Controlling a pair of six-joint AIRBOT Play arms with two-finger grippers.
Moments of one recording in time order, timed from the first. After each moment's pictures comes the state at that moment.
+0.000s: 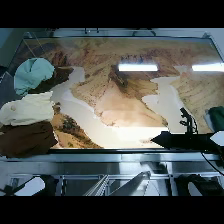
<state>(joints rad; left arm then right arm) 0.68 -1.22 1.20 0.65 -1.00 -1.06 -0.05 -0.68 0.33 -0.70 1.15 1.39</state>
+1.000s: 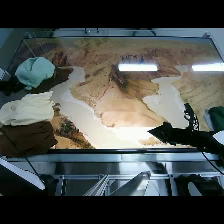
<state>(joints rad) 0.61 -2.14 2.00 0.85 -1.21 -1.21 -0.05 -0.68 0.33 -0.50 1.07 1.39</state>
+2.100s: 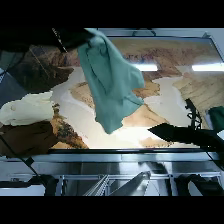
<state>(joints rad) -0.08 -1.55 1.77 0.16 -1.54 -1.26 -0.10 -0.68 0.37 -0.50 1.15 1.18</state>
